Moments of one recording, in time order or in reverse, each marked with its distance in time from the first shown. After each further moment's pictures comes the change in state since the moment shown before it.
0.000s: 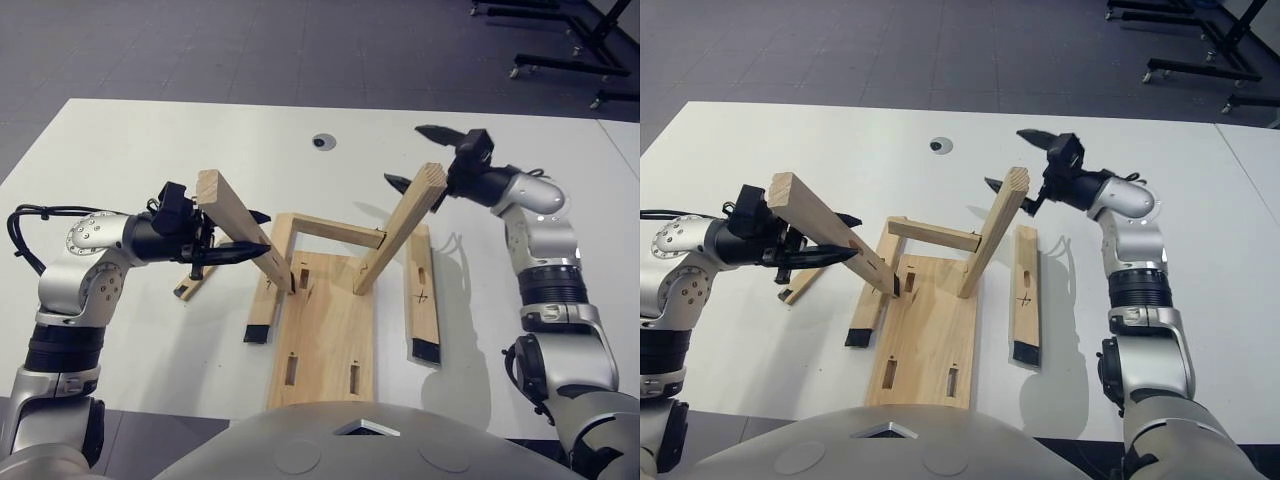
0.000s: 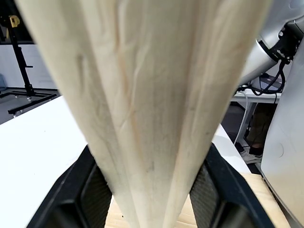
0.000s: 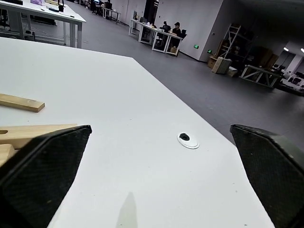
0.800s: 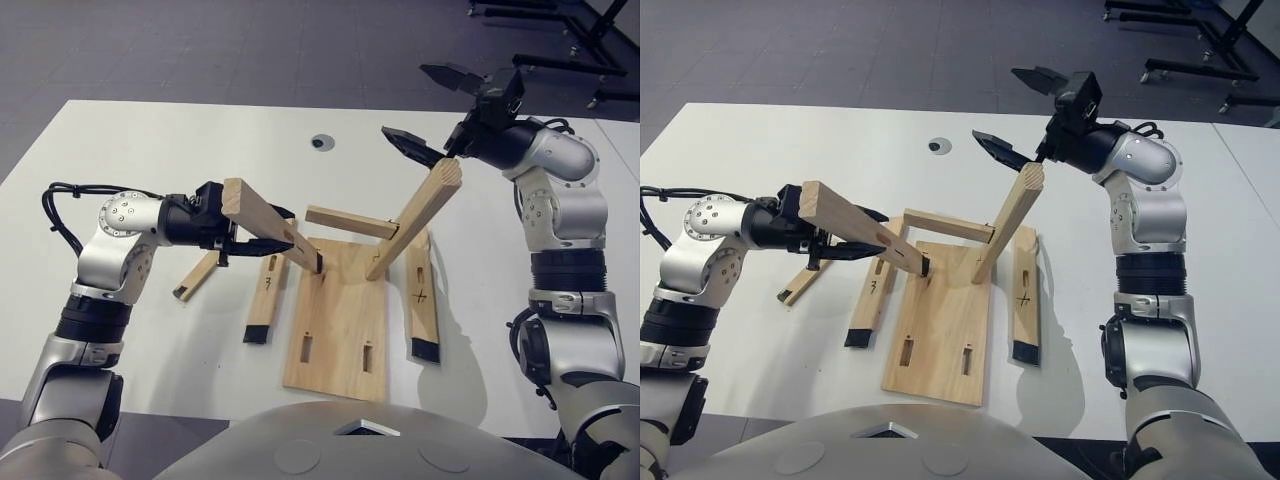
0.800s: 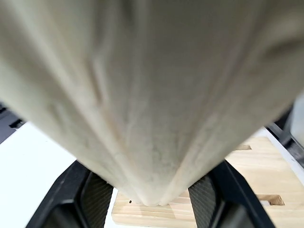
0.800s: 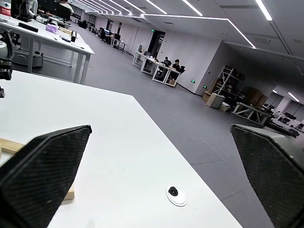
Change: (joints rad) left arm -0.151 -0.003 -0.175 0.118 0.167 -0.173 -0.033; right arm -0.057 0.006 0.006 -0.238 0.099 0.148 -0.029
